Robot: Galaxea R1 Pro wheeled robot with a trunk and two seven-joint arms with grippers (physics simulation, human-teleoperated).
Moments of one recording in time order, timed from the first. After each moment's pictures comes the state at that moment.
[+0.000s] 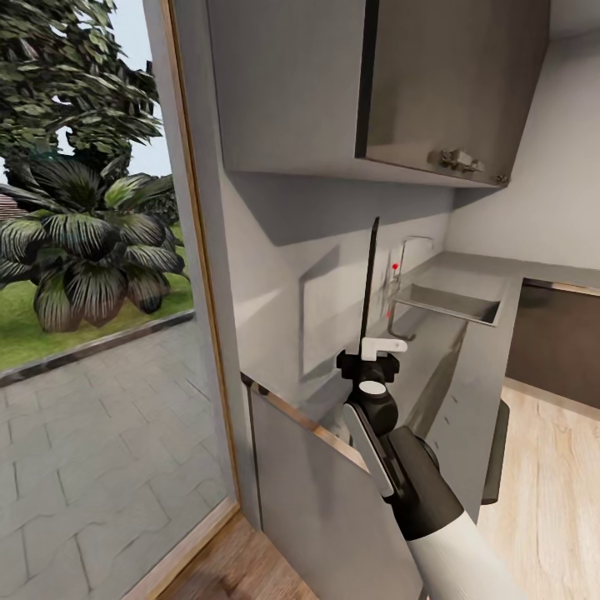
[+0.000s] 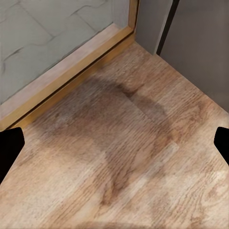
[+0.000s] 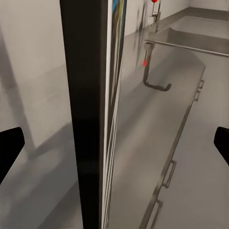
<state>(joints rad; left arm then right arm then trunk) 0.02 0.00 0.11 -0.59 0.00 -0.24 0.00 -0.64 0.15 0.36 -1.40 -0.19 0.62 -0.68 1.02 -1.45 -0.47</state>
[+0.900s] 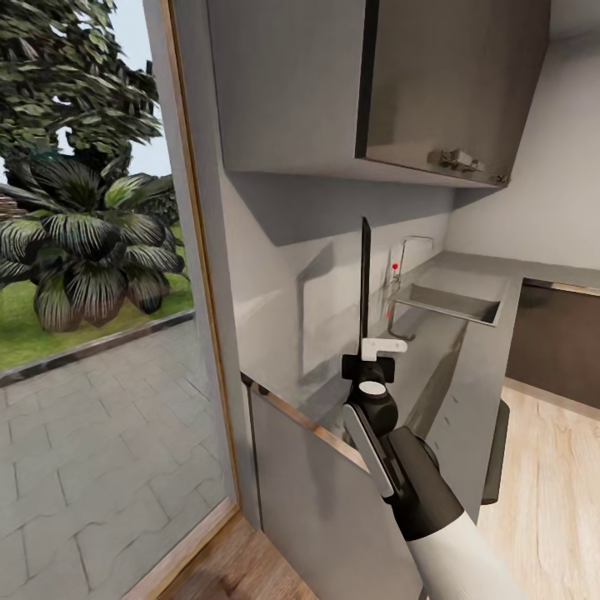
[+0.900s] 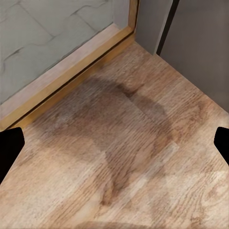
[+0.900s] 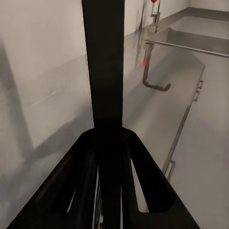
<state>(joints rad) 0.02 0.00 0.11 -0.59 0.00 -0.24 0.00 -0.63 0.15 0.36 -1.40 -0.18 0.62 -0.68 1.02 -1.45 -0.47</state>
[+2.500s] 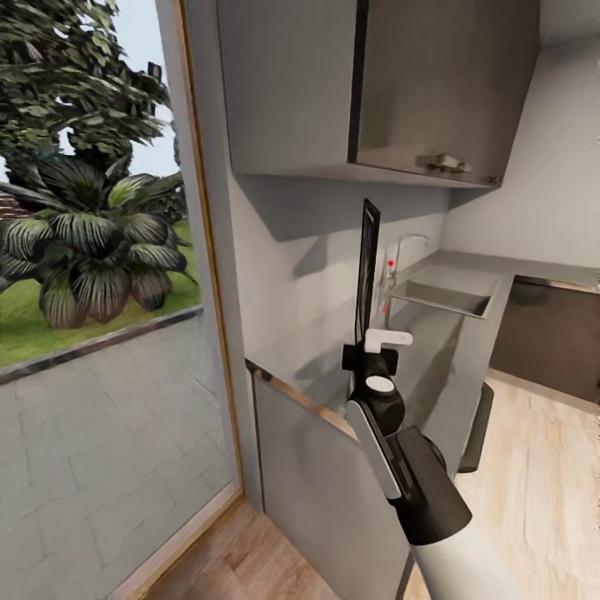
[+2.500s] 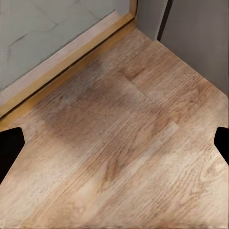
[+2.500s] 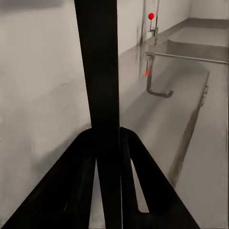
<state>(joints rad) 0.02 0.00 0.11 -0.59 0.00 -0.24 0.00 -0.63 0.15 0.36 -1.51 -0.21 0.63 -0.69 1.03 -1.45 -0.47</state>
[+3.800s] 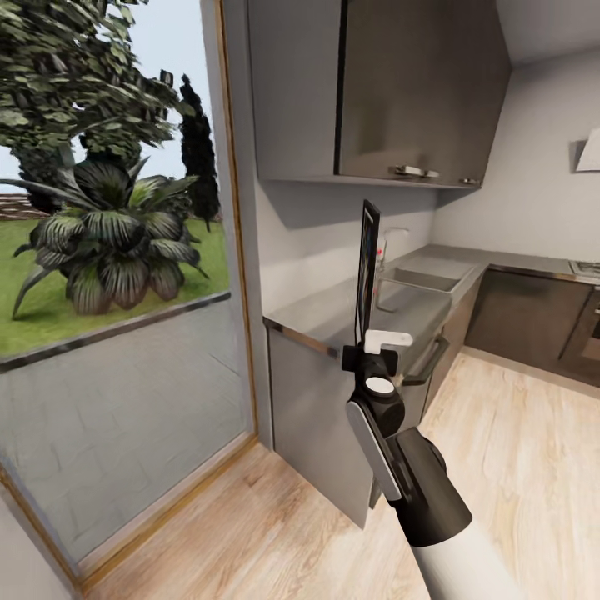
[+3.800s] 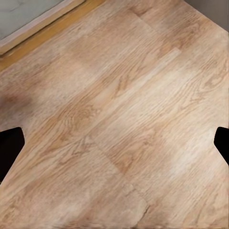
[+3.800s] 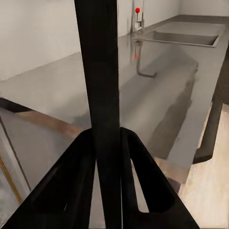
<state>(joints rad) 0.02 0.00 0.11 -0.59 0.00 -0.24 0.00 -0.62 0.15 0.37 -1.51 -0.21 0.63 -0.69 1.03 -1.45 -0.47</state>
